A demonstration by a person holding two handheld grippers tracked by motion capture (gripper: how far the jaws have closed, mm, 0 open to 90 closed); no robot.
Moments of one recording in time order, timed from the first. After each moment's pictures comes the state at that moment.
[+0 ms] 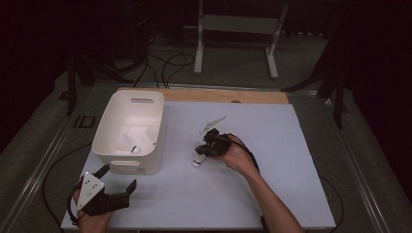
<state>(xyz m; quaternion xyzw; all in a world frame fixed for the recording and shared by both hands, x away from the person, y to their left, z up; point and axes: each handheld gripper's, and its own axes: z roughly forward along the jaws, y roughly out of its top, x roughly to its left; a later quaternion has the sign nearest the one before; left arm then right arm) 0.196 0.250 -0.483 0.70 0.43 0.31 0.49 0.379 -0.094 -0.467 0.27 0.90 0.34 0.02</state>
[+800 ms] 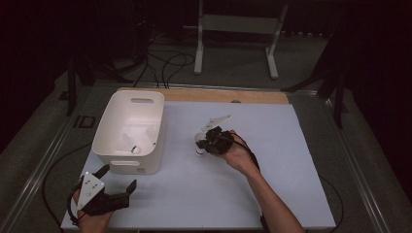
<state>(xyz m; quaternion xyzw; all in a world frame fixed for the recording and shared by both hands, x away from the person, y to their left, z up) 0.196 0.250 -0.483 0.70 0.43 0.31 0.49 0.374 -0.098 -0.449 0.26 0.88 0.38 0.07</state>
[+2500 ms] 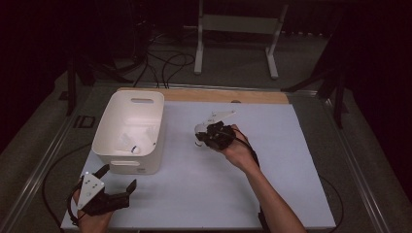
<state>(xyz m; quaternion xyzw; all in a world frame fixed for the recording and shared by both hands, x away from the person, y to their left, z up) 0.196 0.250 -0.484 0.70 0.43 0.31 0.49 0.371 -0.098 -0.423 0.26 0.87 0.41 0.11</state>
